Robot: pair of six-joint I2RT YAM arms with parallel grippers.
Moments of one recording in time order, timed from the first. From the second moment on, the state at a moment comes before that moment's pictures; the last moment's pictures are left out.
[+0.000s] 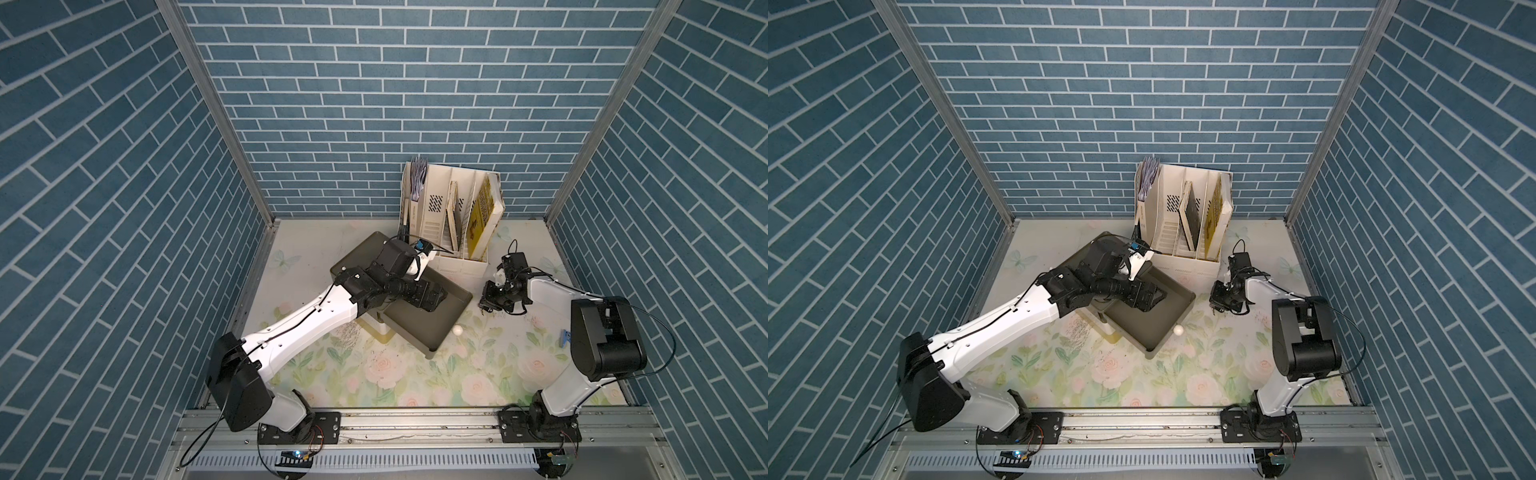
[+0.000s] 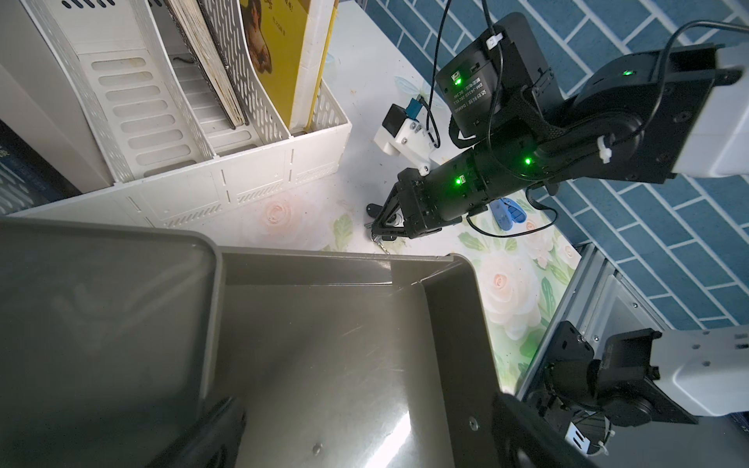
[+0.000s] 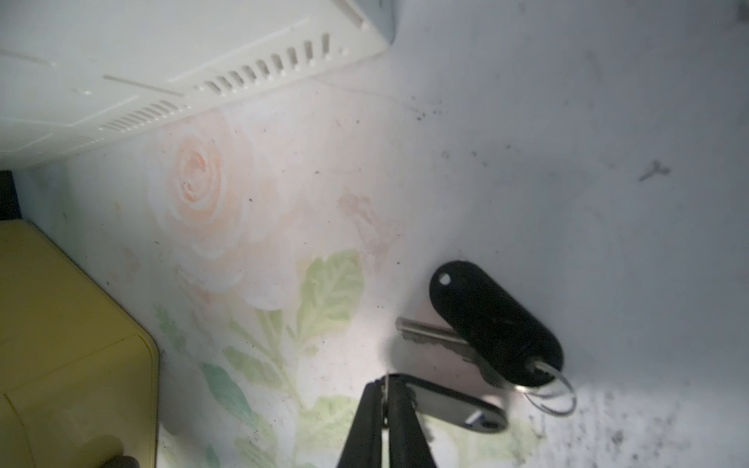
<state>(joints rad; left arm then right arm) -0.81 1.47 1.32 -0.54 0.20 -0.28 0.18 1.68 0.96 -0.48 -0.32 0.46</state>
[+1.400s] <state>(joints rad) -0.58 1.34 1.37 -0.64 0.18 -0.25 0.16 1.03 0.83 -0.61 -0.58 0.48</state>
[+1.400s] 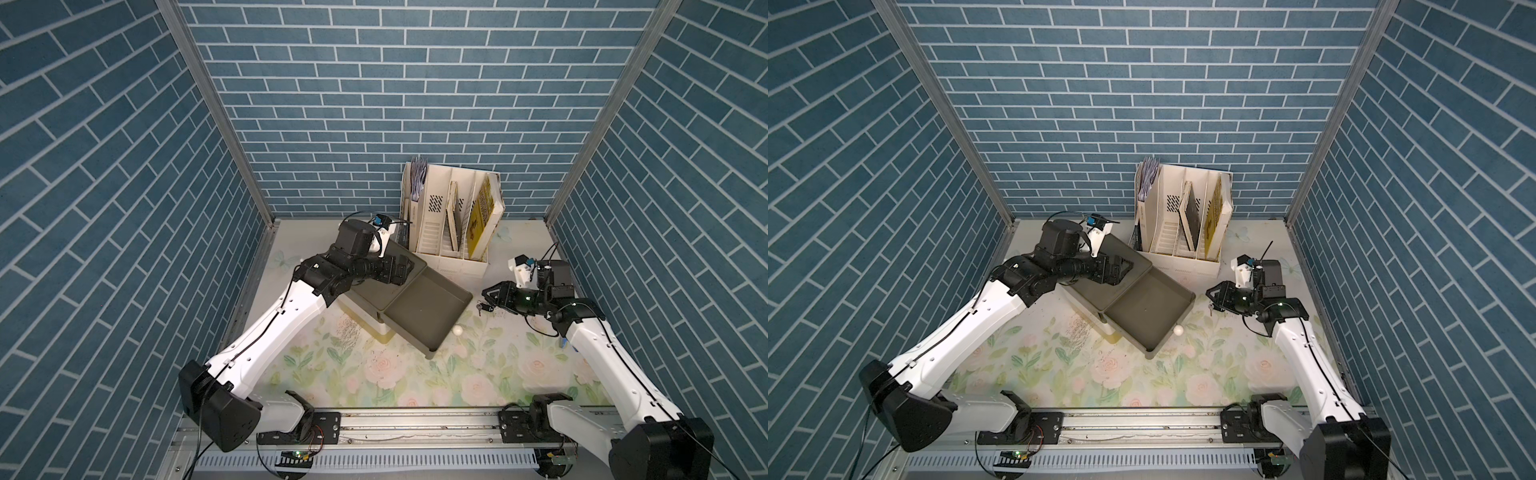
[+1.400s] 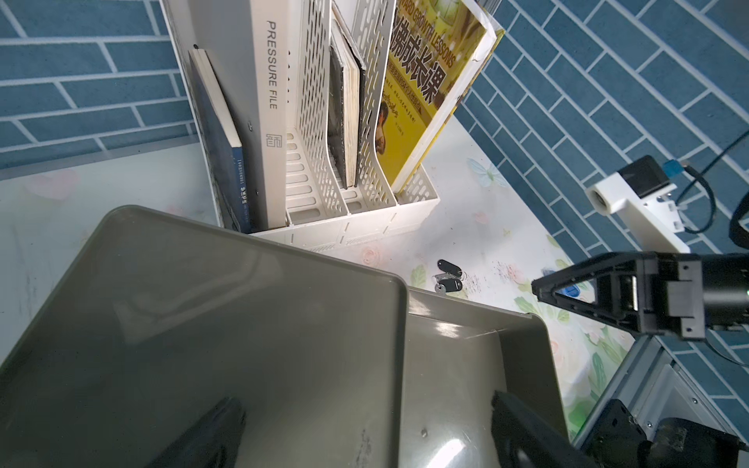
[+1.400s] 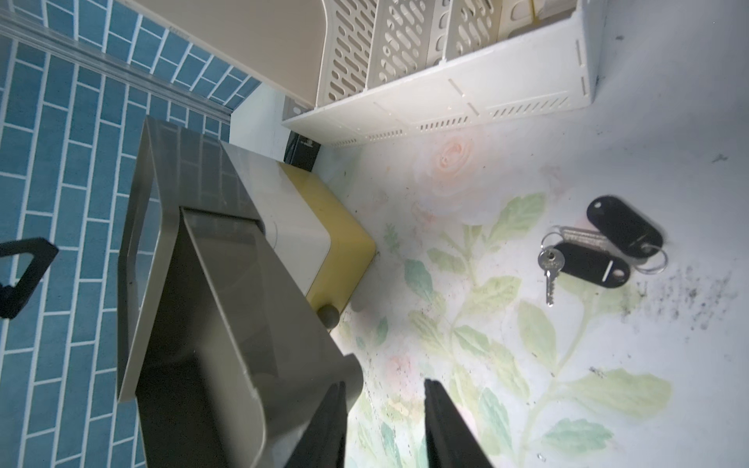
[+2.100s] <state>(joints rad) -0.52 1.34 1.27 -0.63 0.24 -0.25 0.42 0.94 0.67 -0.52 -0.62 0.63</state>
